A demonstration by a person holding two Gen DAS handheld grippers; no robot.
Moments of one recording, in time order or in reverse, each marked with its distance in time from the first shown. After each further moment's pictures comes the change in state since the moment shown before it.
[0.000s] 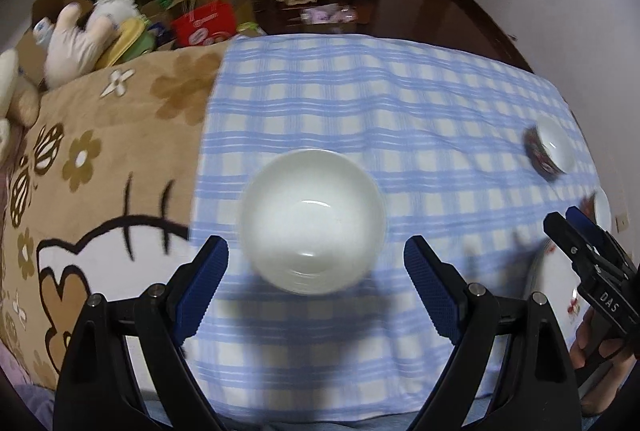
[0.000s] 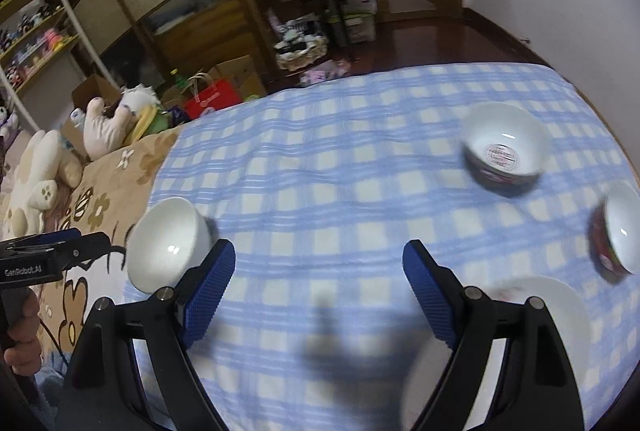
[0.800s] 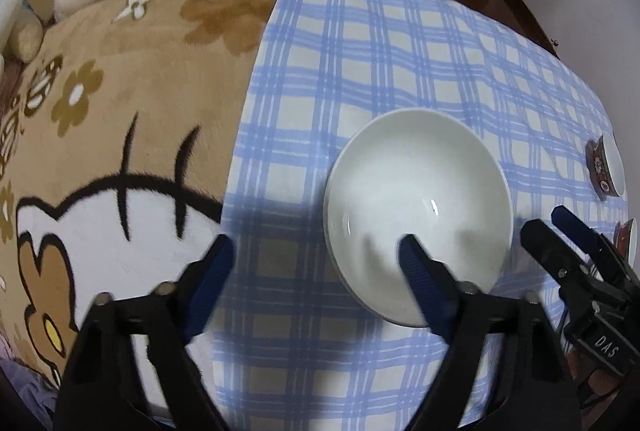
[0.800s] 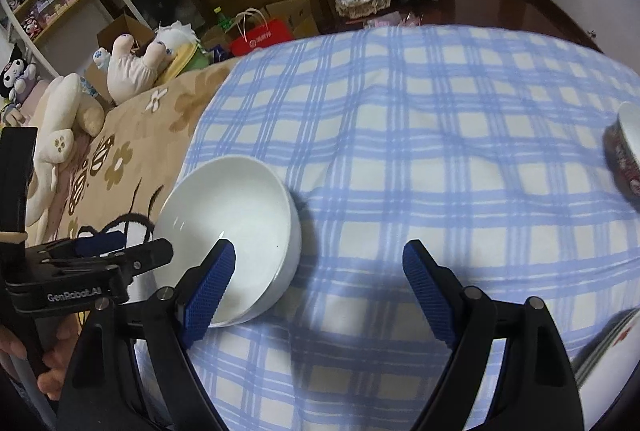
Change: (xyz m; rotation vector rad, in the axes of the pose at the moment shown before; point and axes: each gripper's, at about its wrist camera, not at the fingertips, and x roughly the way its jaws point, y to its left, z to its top) left arm 0.090 0.070 -0.012 -0.140 0.148 0.011; right arm 0.105 0.091 -0.011 -0.088 0.184 0.105
